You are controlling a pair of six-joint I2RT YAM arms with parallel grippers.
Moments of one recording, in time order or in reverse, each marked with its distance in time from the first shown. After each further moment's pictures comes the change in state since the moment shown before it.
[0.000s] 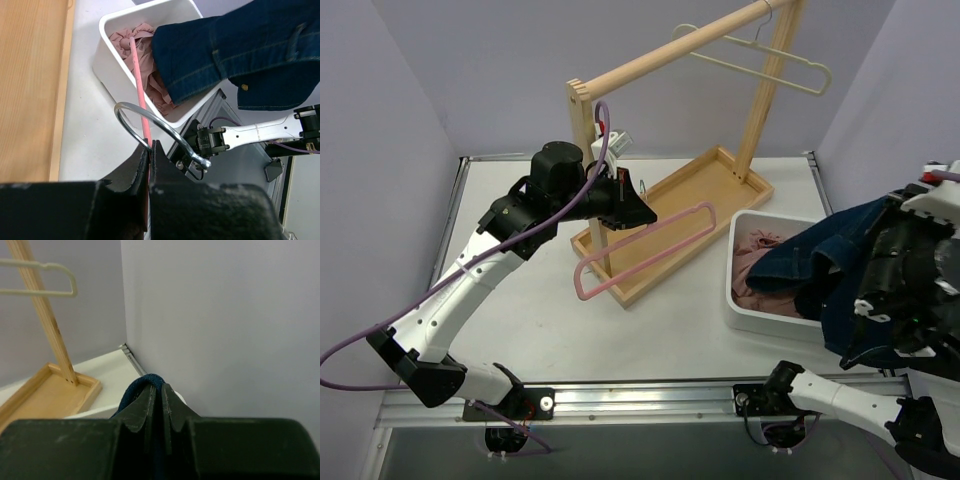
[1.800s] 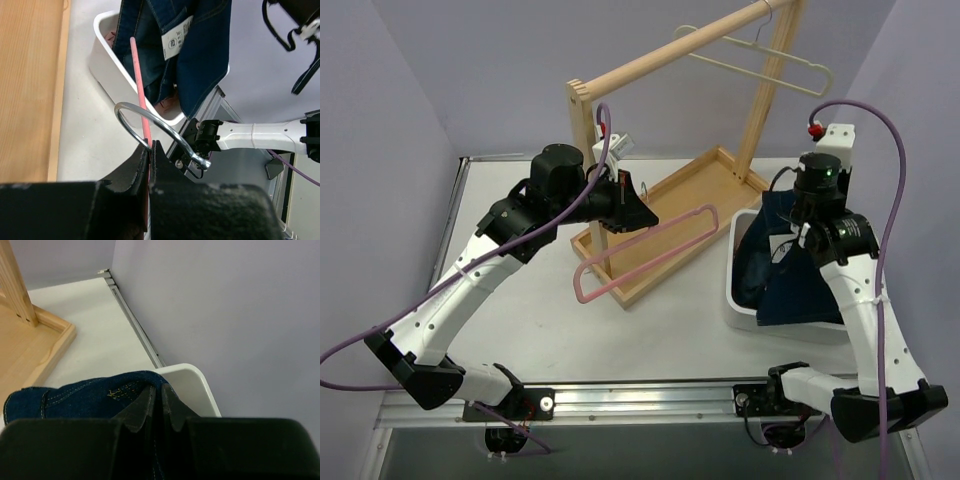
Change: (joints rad) left arm -0.020 -0.011 -0.002 -0.002 -0.008 0.009; right arm -0.657 0.321 -0.223 -0.208 -0.597 0.334
